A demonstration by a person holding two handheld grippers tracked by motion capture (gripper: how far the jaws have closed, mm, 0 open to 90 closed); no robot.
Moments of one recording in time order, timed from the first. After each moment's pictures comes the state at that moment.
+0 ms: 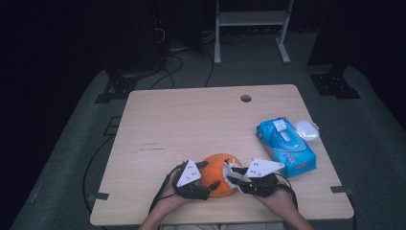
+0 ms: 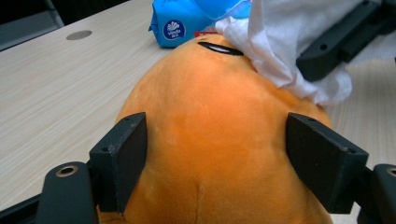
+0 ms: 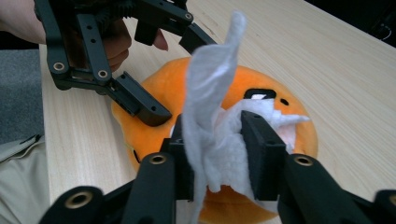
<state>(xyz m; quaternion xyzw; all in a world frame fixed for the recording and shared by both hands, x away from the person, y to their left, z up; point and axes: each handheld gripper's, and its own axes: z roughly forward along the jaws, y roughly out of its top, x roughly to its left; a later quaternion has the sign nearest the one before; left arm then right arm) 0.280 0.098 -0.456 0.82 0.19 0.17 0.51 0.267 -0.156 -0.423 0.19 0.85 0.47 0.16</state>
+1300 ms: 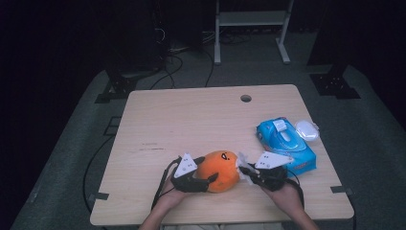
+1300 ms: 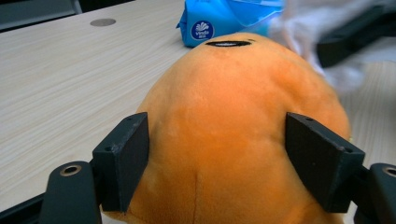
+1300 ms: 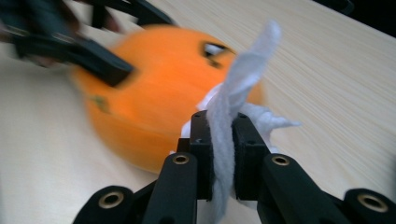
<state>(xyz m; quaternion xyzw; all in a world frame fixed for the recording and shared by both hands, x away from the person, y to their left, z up) 0.296 0.105 -0.459 0.80 0.26 0.16 0.52 0.276 -0.176 -0.422 0.25 0.84 0.45 0.18</state>
